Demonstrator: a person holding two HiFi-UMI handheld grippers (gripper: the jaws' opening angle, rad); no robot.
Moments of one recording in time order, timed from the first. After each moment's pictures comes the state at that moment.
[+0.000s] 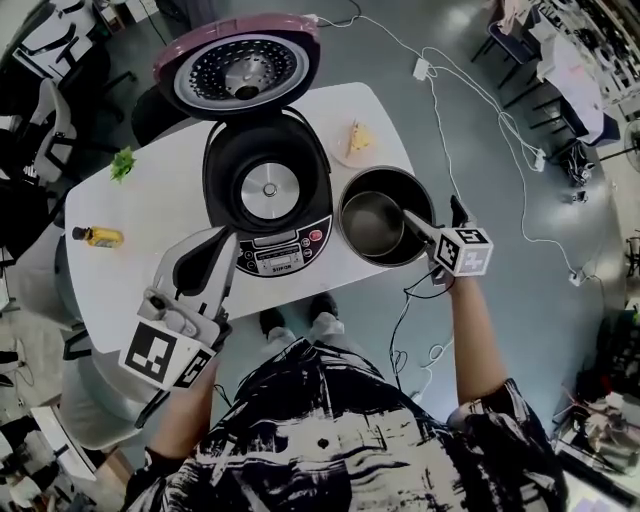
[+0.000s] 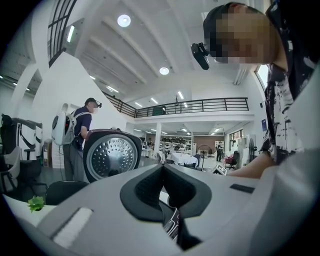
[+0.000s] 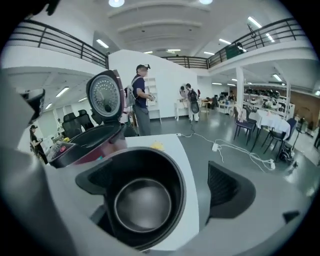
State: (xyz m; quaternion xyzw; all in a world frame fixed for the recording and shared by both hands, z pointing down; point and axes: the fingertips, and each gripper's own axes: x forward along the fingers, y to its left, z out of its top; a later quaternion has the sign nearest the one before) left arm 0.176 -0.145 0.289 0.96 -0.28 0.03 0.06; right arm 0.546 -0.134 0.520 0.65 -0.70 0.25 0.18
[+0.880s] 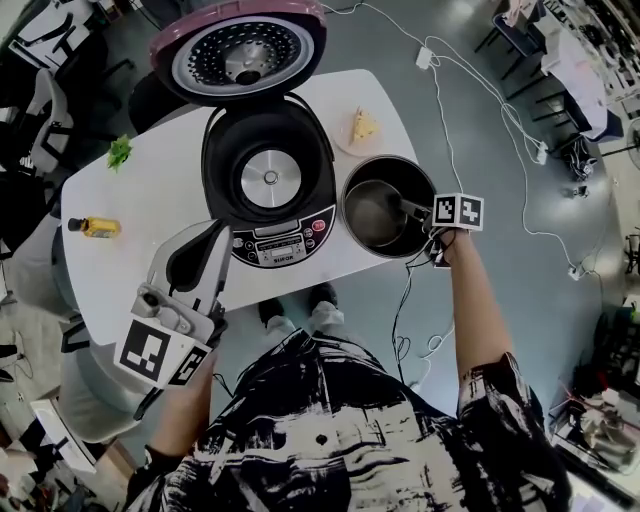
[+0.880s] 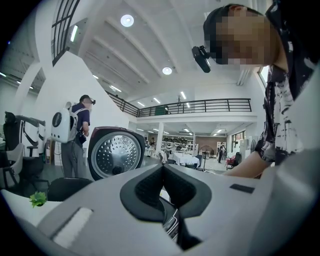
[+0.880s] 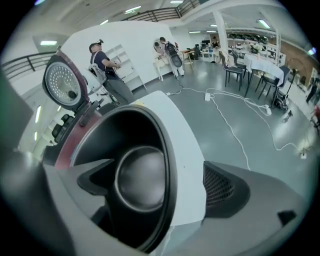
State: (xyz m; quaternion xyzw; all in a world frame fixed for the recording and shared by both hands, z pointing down) left arm 0.165 -0.148 0.299 0.95 -0.29 0.03 0.07; right arm 0.555 -0.127 0.627 0.59 -0.60 0.50 0.21
